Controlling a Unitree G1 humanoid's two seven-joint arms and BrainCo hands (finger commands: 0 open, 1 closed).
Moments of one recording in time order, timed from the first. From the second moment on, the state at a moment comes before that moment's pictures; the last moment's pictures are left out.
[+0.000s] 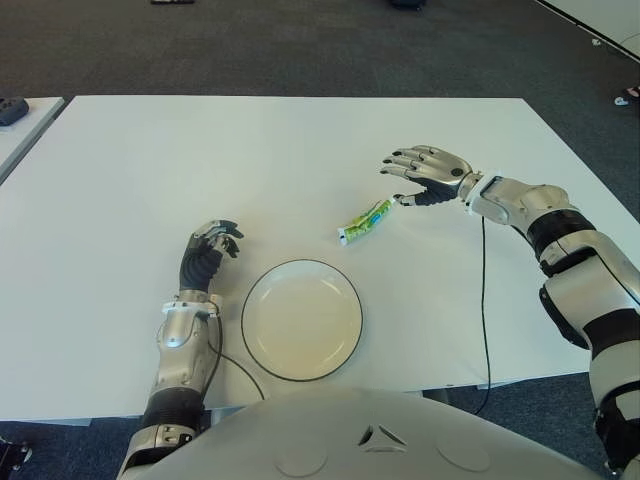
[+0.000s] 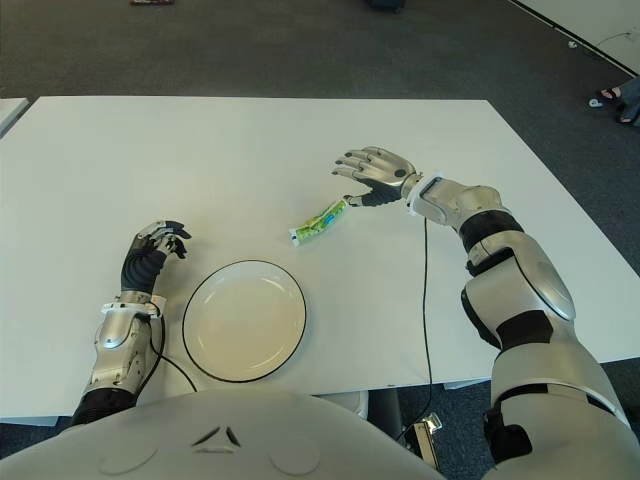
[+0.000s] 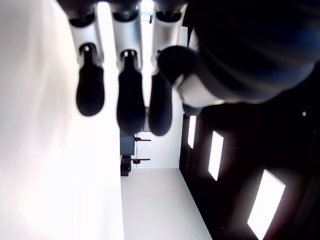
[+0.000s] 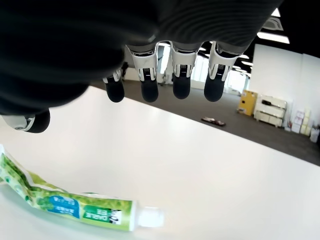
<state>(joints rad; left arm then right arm) 0.17 0.08 0.14 0.40 -0.16 -0.52 -0.19 -0.92 -0.64 0.79 1.14 -1.14 -0.67 -0.46</state>
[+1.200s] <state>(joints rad) 0.14 0.10 0.15 0.43 -0.14 -0.51 -0.19 -0.99 -0.51 0.99 1.34 -1.22 -0.40 -0.55</state>
